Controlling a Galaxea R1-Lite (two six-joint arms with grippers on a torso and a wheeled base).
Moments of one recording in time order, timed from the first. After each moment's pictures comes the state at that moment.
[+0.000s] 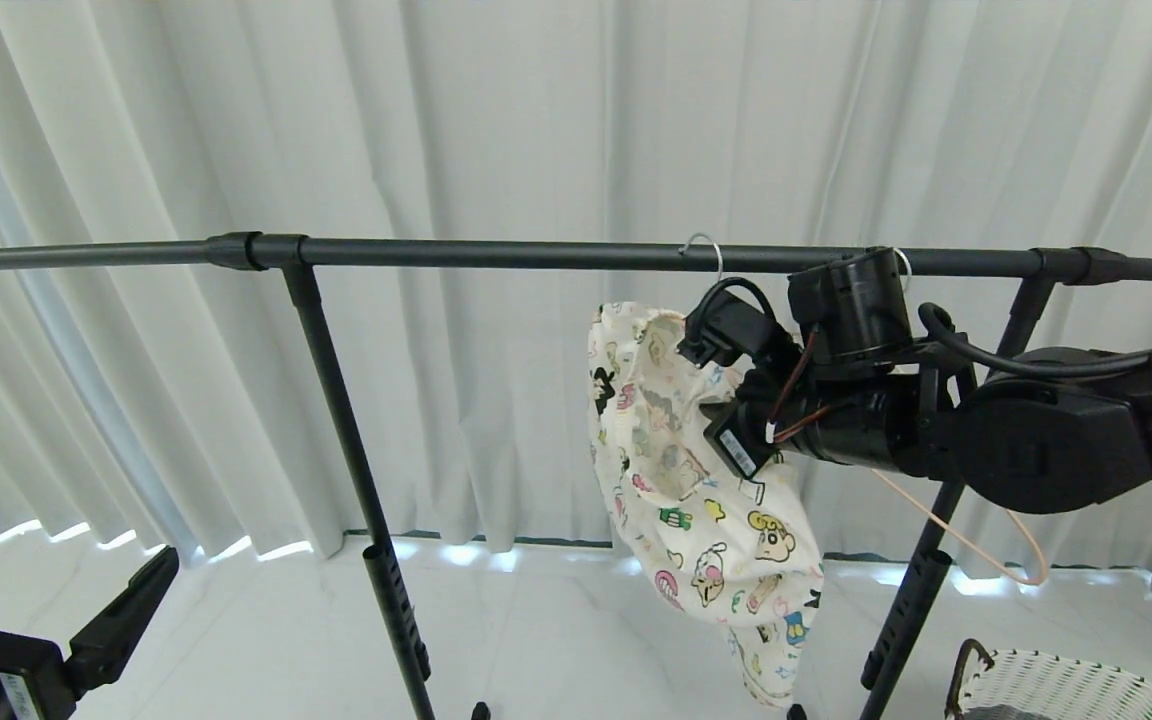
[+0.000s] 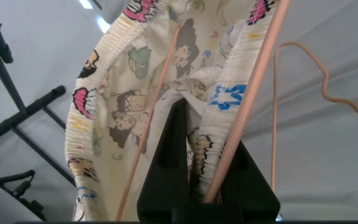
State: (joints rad) left arm -0.22 0.82 -0.21 -0.47 0.26 0.30; right arm 0.74 1.87 -1.27 -0.14 -0.19 -0.34
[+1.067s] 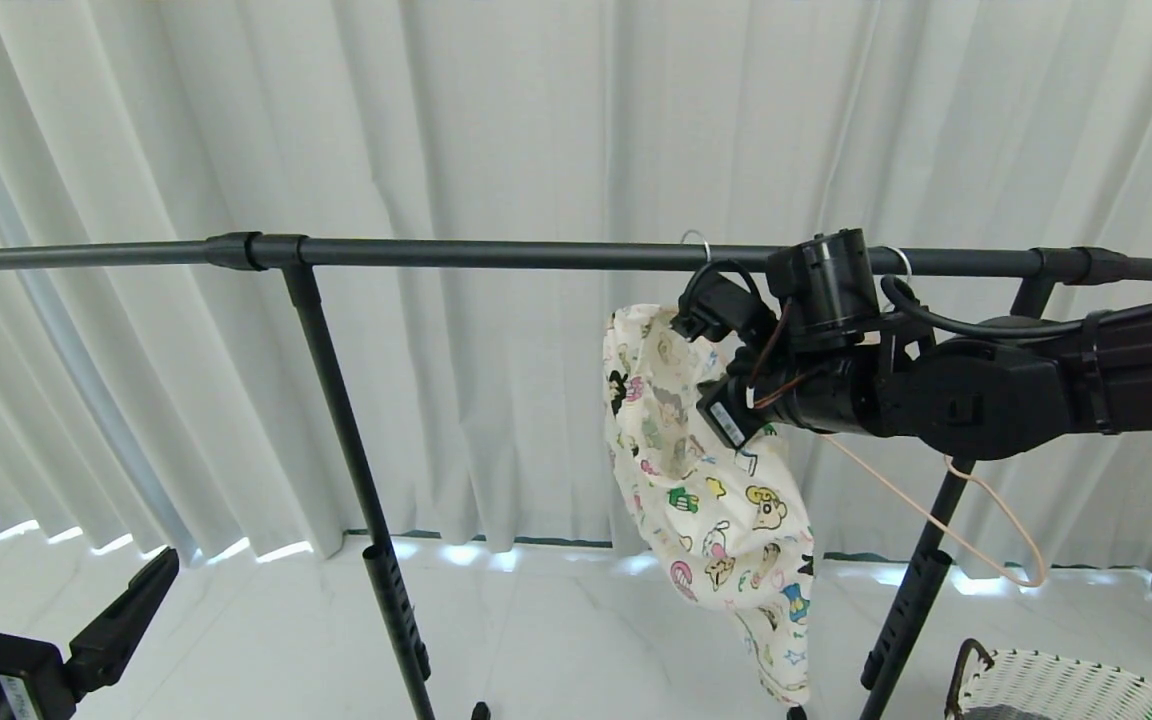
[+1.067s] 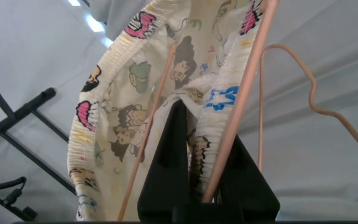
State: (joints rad) left arm -0.22 0.82 -0.21 -0.47 0.26 0.30; right arm 0.69 1.96 -1.43 -0.06 -0.19 -0.34
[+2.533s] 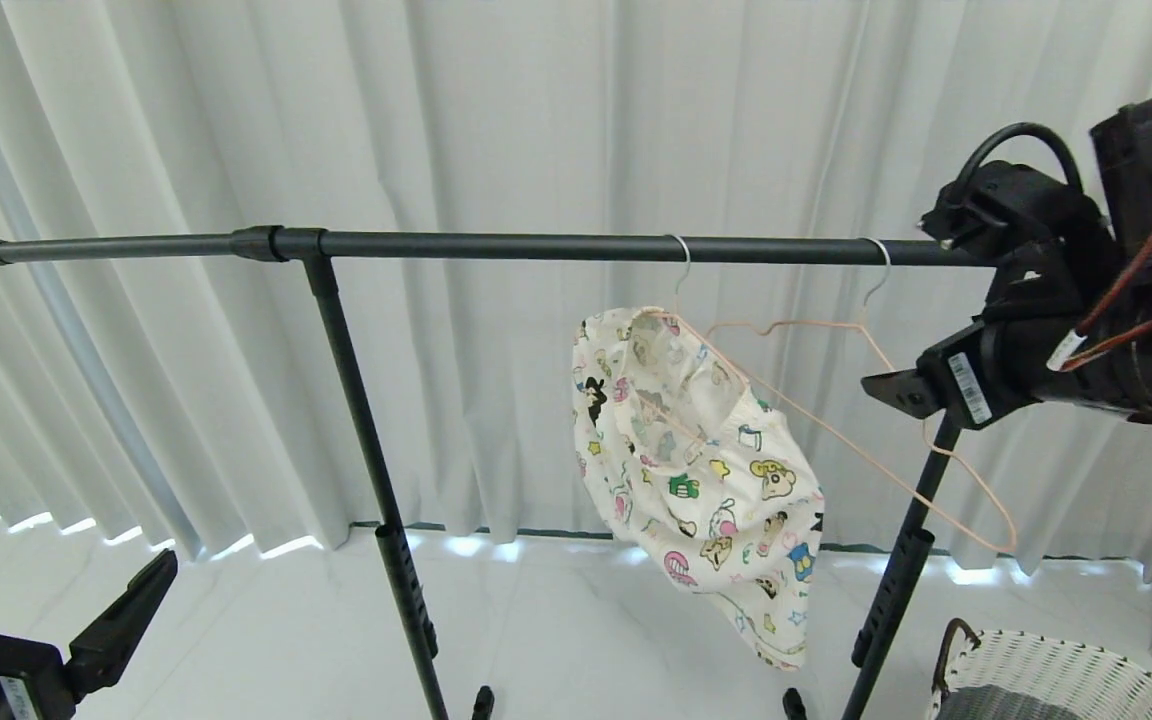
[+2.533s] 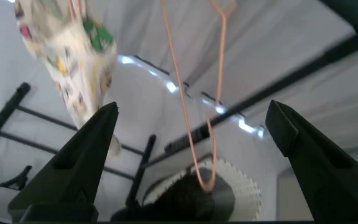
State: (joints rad) left arm -0.21 0.82 -0.20 -0.47 0.27 0.30; right arm 0.66 1.49 -1.30 0.32 -0.43 -0.12
